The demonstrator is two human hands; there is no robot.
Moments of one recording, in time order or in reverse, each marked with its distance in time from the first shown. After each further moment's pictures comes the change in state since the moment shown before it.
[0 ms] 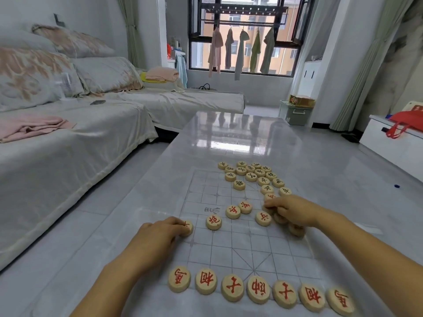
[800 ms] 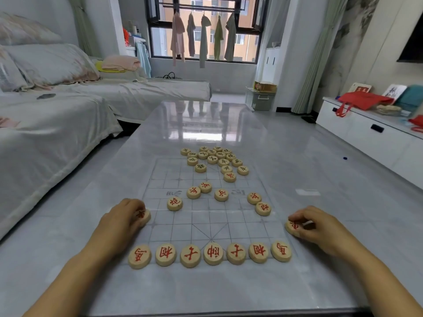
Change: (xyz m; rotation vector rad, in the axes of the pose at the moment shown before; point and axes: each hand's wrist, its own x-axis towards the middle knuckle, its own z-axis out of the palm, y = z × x) left_hand -0.002 0.012 0.007 -0.021 0.254 0.002; right_hand -0.150 0.080 0.065 0.476 0.420 0.170
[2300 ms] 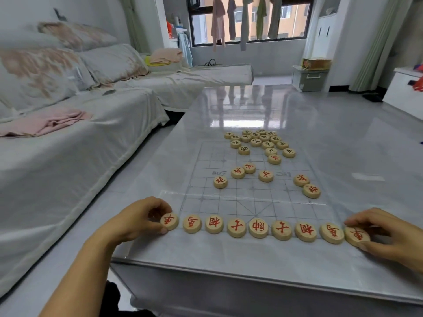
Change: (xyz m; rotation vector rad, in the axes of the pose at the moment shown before) left_hand -0.056 -0.023 -0.059 -0.126 -0.363 -0.165; right_hand -0.029 0.031 0.002 0.145 -0.168 -0.261
